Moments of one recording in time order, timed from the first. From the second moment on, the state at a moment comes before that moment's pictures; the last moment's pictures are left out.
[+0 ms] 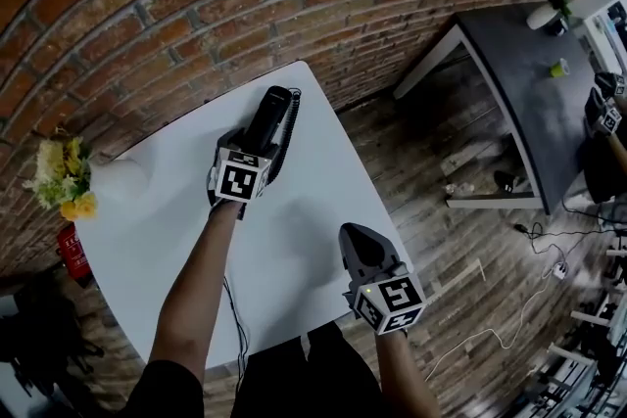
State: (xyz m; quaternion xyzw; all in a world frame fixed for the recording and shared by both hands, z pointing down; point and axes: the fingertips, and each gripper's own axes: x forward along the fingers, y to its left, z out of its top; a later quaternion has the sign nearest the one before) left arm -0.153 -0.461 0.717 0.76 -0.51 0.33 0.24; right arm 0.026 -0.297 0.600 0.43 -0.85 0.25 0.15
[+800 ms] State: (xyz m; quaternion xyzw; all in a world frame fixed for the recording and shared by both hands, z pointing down) left arm -0.139 -0.328 0.596 0.76 -0.57 0.24 0.20; right arm 0.062 -0.222 0.537 0.40 -0.88 0.21 0.12
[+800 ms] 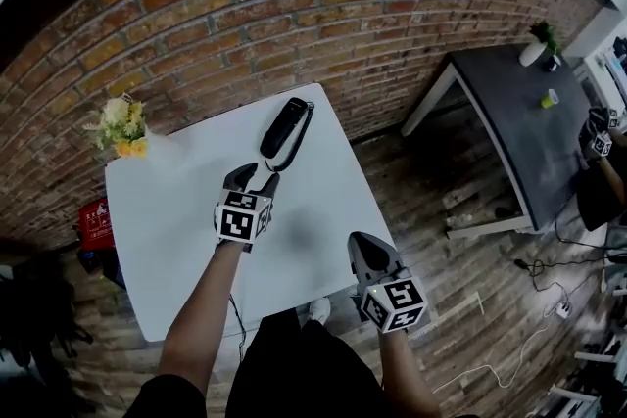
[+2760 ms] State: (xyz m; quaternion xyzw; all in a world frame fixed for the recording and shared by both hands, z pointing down) left arm -0.185 -0.096 0.466 0.76 -0.61 0.10 0.18; right arm 0.049 -0.139 0.439 0.39 -0.91 0.16 0.06
